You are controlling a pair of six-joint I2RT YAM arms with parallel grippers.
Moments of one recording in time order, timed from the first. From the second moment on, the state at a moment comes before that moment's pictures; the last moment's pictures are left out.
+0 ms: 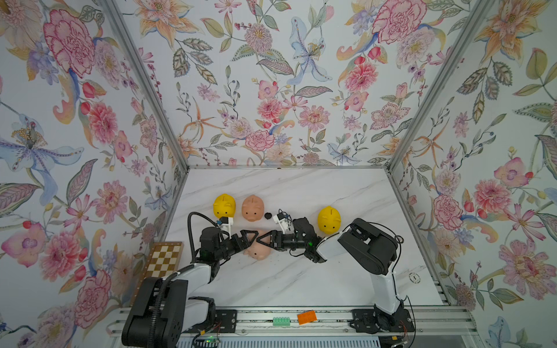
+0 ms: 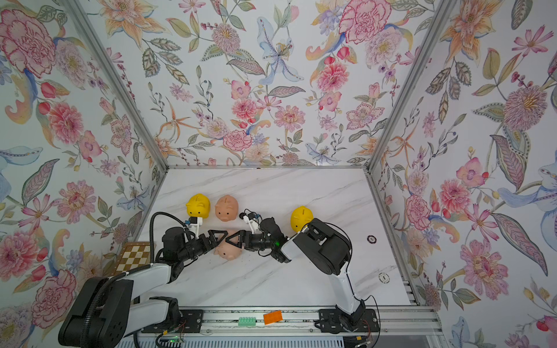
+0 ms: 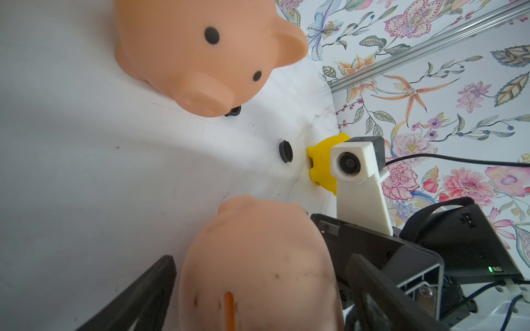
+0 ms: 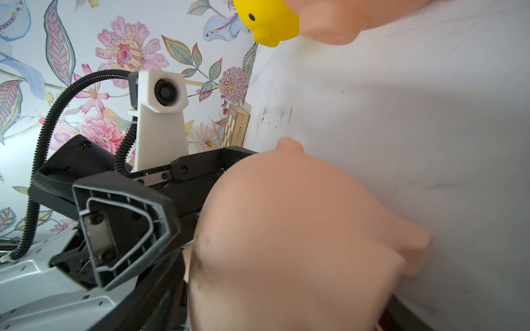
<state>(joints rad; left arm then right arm) -0.11 1.24 0.23 0.50 0.66 -0.74 0.86 2.07 0.87 0.93 -0.62 1.07</state>
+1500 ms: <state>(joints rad) -0.10 1.14 0.03 0.72 0.62 -0.87 0.82 2.17 0.87 1.15 -0.60 1.21</state>
